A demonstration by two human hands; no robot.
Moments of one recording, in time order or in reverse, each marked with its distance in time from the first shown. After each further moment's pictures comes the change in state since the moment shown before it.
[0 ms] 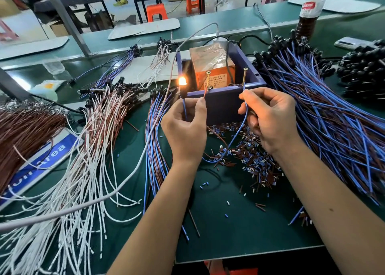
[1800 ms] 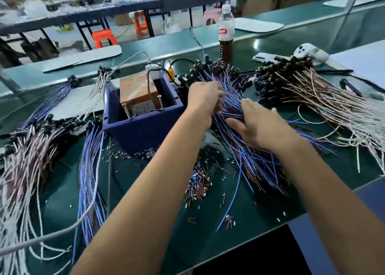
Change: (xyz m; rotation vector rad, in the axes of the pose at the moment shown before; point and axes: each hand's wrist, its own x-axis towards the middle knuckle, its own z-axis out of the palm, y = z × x) left_hand 0.008 0.079 0.191 -0.154 -0.632 -0.664; right_hand 0.008 -0.063 -0.131 -1.592 -0.143 0.273
